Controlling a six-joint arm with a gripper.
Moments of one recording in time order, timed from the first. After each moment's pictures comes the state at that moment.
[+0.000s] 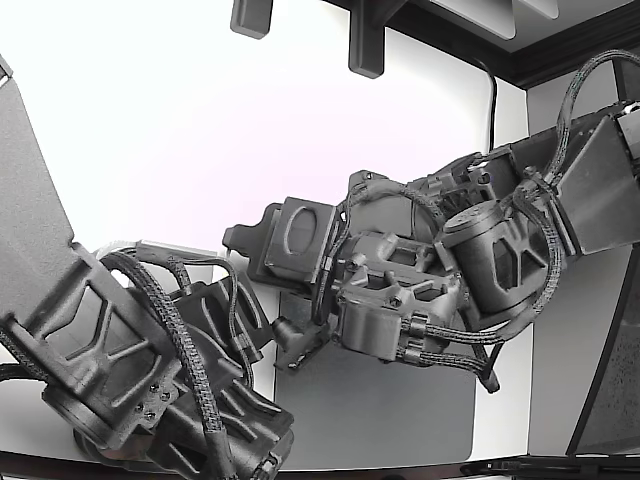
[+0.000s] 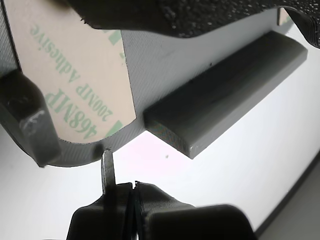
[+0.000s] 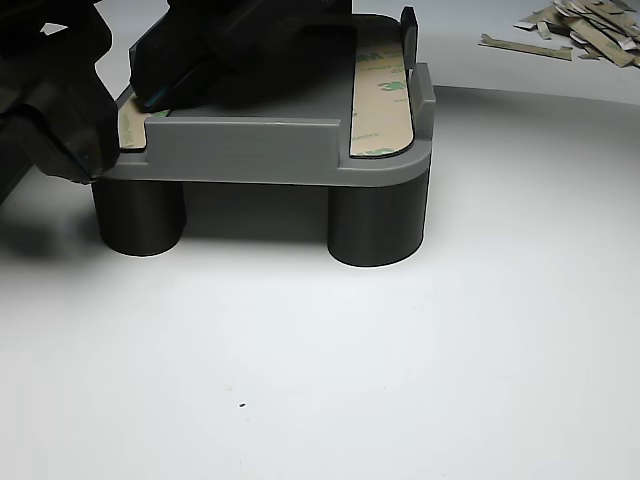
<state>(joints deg) 34.4 119.9 142.5 40.5 35.9 -54.0</state>
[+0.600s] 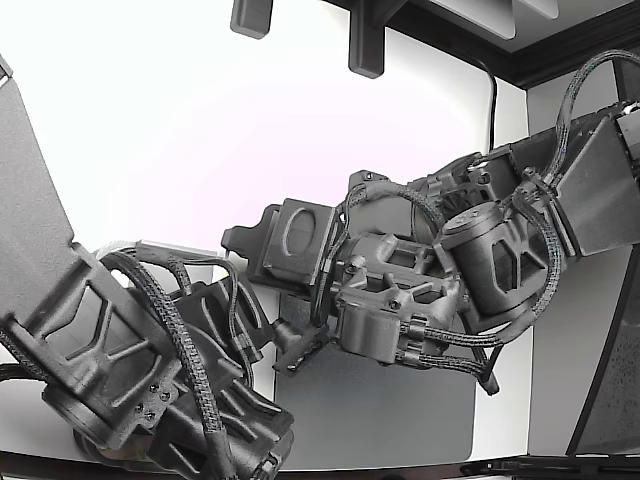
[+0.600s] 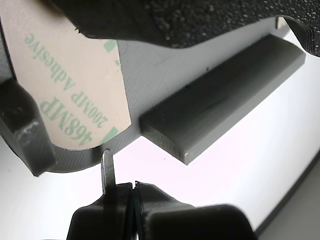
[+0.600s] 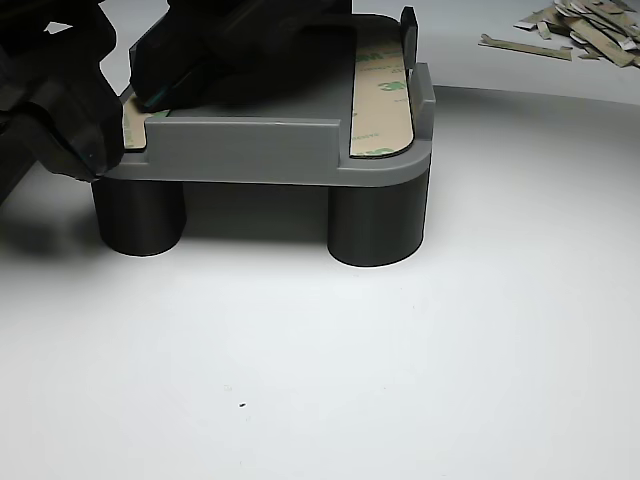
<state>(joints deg) 34.5 119.3 141.7 40.7 36.0 -53.8</state>
